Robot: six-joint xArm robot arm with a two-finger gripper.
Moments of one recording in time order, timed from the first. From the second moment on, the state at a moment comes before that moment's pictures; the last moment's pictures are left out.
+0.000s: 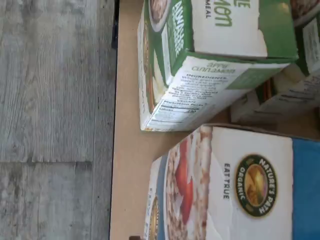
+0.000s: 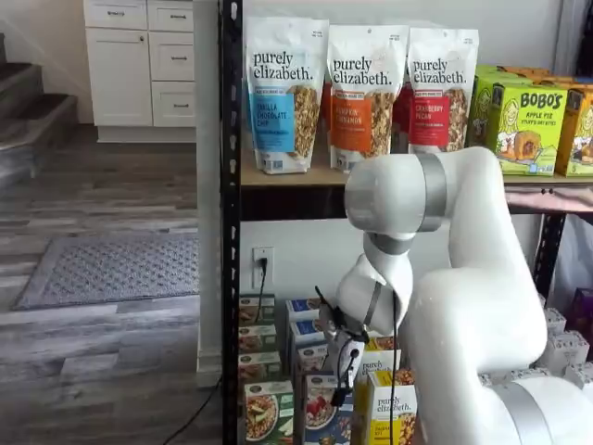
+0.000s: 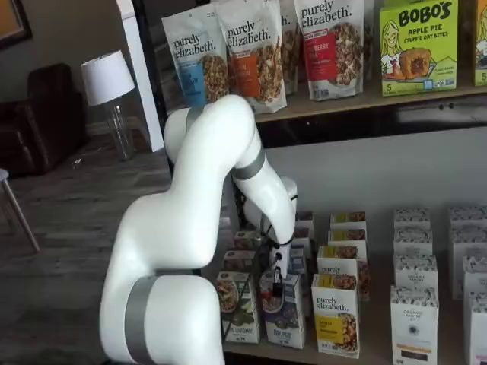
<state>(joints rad) 0.01 0.94 -1.42 0.59 0.41 -2.07</state>
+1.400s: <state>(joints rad) 0.00 0.95 -1.45 0.68 0.42 -2.16</state>
